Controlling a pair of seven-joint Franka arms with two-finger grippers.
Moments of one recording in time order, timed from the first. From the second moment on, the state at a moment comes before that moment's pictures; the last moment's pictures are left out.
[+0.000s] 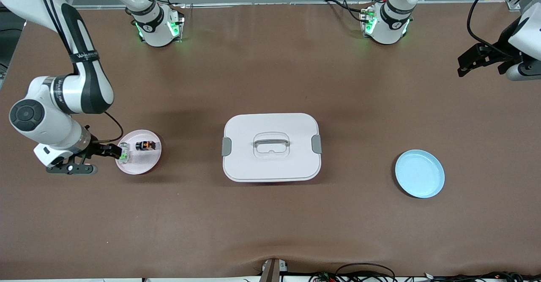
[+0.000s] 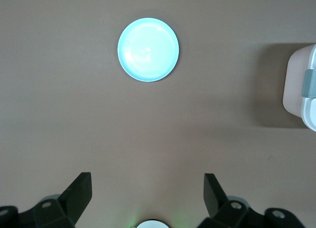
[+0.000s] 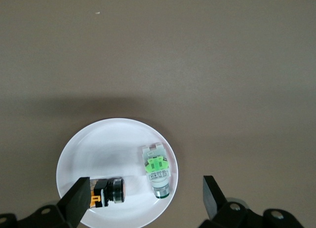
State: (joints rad) left arm 0.00 -0.08 -0.09 -1.59 0.04 1.48 -0.12; right arm -0.06 0.34 0.02 -1.85 -0.16 2.20 0.07
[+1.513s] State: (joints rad) left arm 0.00 -0.10 -0.09 -1.58 0.04 1.45 -0.12; right arm -0.09 -0.10 0.02 -1.71 0.00 1.62 0.00
